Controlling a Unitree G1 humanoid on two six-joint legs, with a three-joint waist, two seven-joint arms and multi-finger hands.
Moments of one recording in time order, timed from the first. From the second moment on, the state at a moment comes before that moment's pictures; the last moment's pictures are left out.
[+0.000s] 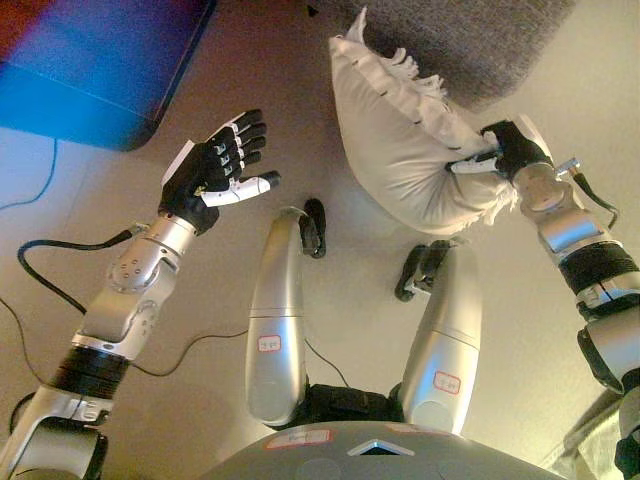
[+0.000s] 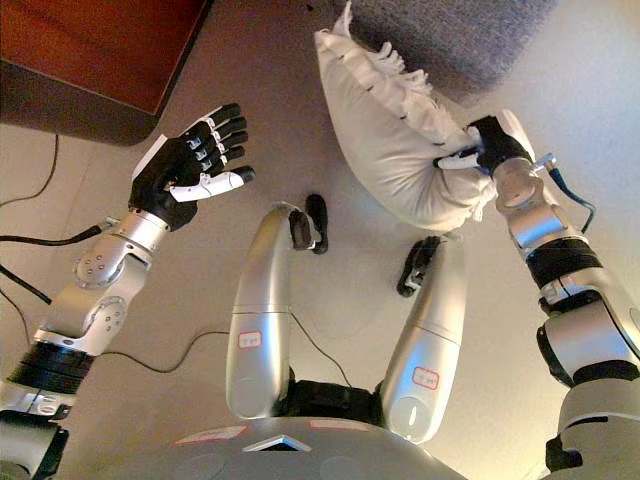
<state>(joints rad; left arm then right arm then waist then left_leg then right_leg) -0.15 0.72 -0.21 -0.01 -0.67 -0.11 -0.07 -0.73 -0.78 0.57 0.64 0.10 0.16 -0.10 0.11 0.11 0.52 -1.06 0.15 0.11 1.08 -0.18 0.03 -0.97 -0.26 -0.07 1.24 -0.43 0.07</state>
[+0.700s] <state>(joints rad) -0.10 0.59 -0.07 0.06 -0.63 -0.04 0.01 -0.31 -0.83 0.31 0.07 -0.14 0.14 -0.02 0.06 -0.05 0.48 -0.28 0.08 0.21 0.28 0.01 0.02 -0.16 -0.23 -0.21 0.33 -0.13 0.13</state>
